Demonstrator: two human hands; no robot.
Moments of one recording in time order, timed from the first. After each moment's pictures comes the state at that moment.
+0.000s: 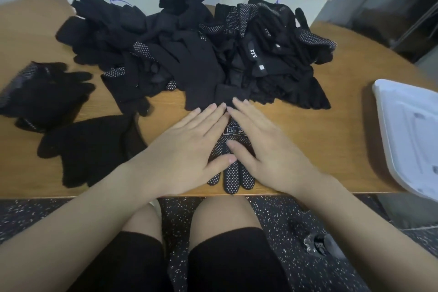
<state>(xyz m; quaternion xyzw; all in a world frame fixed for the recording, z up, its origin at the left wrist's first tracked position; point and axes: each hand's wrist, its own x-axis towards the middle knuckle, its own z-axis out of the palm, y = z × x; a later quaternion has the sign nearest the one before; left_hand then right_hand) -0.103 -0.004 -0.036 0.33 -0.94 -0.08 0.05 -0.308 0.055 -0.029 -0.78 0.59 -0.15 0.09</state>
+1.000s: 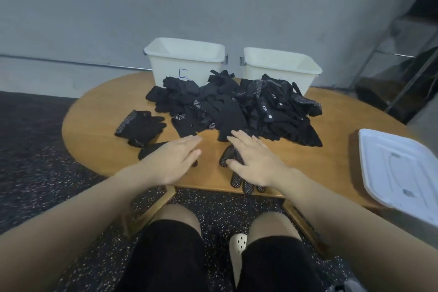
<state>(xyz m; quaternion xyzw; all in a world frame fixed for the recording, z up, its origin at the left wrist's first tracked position) 0.000 0.029 0.024 0.47 -0.86 -0.17 0.10 -0.247 0.057 0.022 -0.80 0.60 -0.03 0.09</state>
